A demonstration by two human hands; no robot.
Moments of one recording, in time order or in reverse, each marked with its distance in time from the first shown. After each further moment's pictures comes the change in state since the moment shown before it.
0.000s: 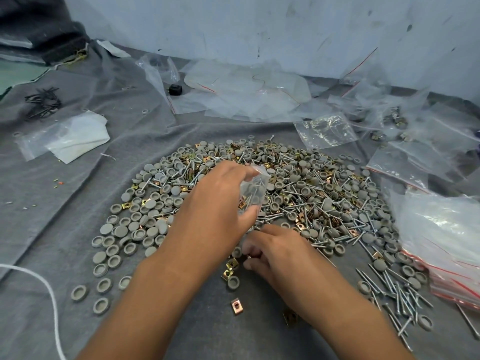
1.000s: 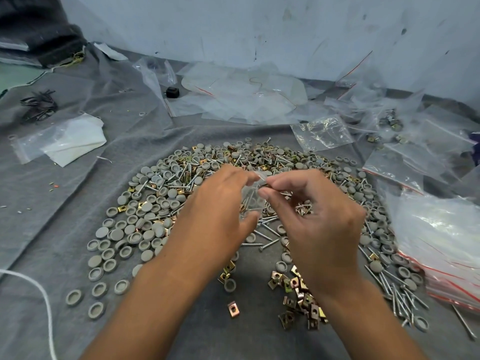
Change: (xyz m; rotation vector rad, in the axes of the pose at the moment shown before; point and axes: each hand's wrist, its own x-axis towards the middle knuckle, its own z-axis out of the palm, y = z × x) left_hand 0.000 0.009 -0.001 -0.006 -0.035 0.024; right_hand 0.010 0.002 -0.023 0.209 1.002 -0.270
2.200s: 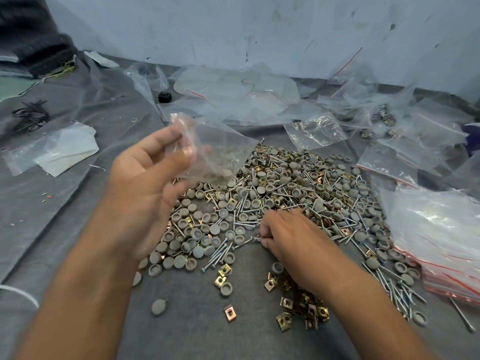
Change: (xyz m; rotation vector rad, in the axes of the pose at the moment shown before) left_hand 0.009 -0.032 -0.048 -1.322 0.182 -0.295; right_hand -0.018 0.031 -0.004 -0.443 -0.951 0.172
